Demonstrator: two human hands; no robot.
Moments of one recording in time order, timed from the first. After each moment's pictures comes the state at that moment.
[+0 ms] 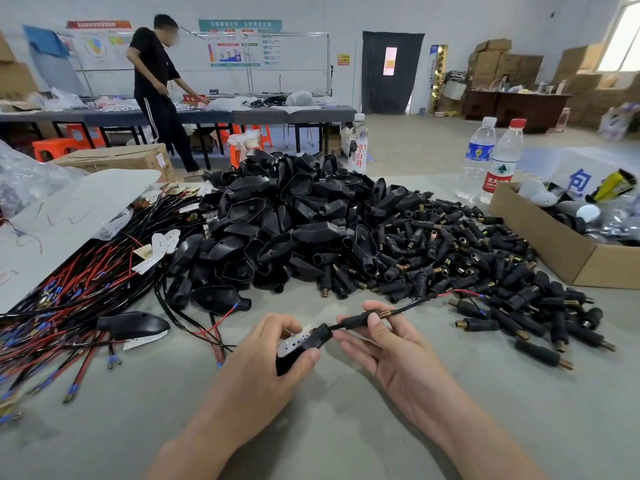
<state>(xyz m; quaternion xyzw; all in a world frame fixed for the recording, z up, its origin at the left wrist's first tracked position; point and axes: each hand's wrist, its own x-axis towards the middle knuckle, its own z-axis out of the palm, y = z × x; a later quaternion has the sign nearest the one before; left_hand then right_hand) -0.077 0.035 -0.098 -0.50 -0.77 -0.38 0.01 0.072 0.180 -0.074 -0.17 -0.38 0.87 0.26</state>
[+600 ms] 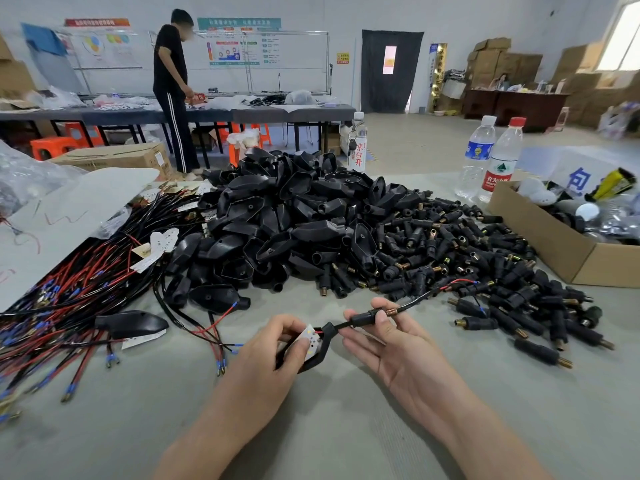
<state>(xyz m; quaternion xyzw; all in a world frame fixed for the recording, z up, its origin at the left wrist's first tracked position) -0.074 0.043 -0.102 -0.45 -0.76 -0.46 -0.07 0.075 0.184 -0.072 -0.18 -0.36 0.88 0.25</state>
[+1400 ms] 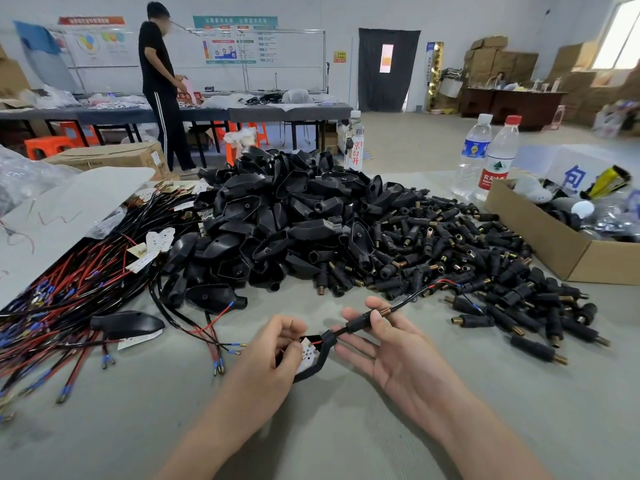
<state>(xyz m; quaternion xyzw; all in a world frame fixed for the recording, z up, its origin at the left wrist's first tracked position) -0.066 0.043 -0.096 -0.40 -0.75 -0.50 -0.16 0.074 0.183 -0.072 -0.19 -0.32 0.90 0.24</state>
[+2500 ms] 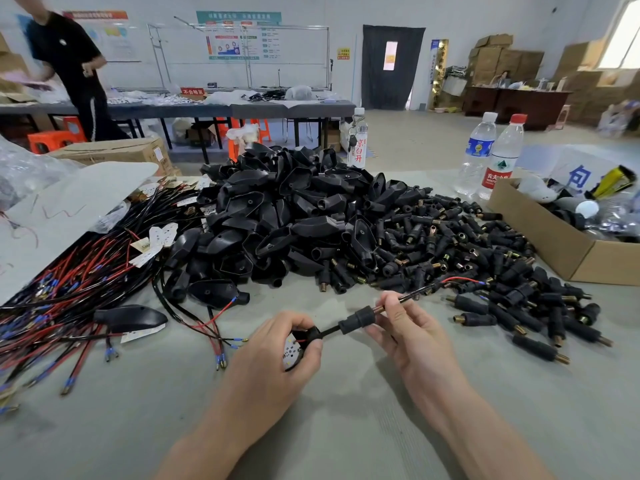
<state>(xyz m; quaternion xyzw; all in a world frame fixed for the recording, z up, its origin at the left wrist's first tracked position) -0.054 0.039 -0.090 -0.49 -0.77 -0.41 0.01 0.075 0.194 -0.081 -0.23 -0.44 0.78 0.37</state>
